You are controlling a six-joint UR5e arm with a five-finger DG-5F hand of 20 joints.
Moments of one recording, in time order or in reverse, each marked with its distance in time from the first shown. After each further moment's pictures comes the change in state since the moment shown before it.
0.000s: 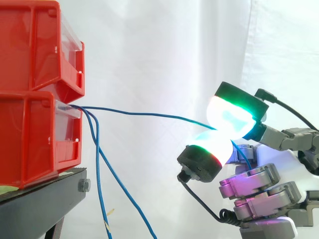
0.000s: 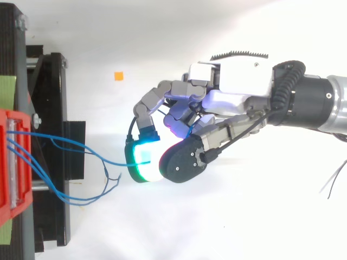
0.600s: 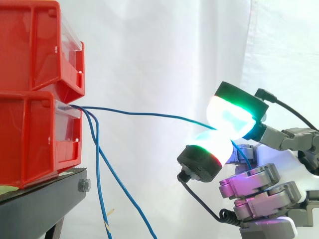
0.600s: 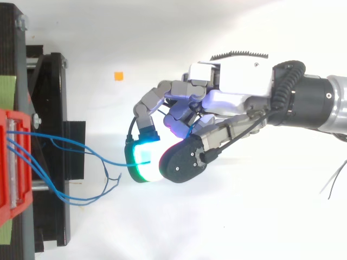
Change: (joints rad) arm 0.000 0.000 0.000 0.000 0.000 0.000
